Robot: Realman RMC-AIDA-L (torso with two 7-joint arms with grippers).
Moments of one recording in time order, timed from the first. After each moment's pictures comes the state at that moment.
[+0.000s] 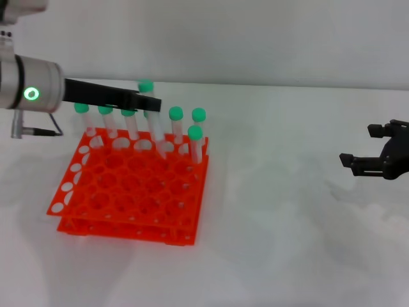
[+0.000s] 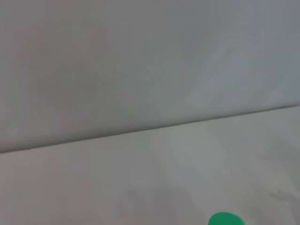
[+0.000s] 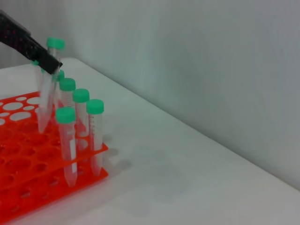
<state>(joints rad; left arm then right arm) -1.17 -2.10 2.85 -0.90 -0.05 1.55 -1.88 0.25 2.00 -1.31 -1.38 1.16 1.04 -1.21</state>
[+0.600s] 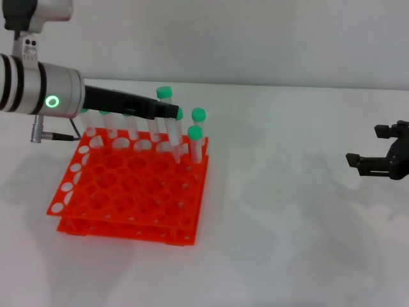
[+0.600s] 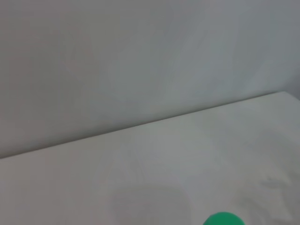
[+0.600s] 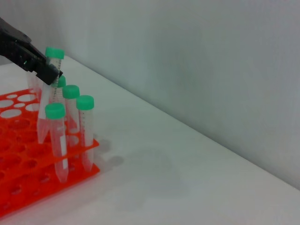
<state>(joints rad) -1.17 -2.10 2.85 -0.82 -0.06 1.50 -1.80 0.24 2.00 -1.30 -1.38 1.16 1.04 -1.20</state>
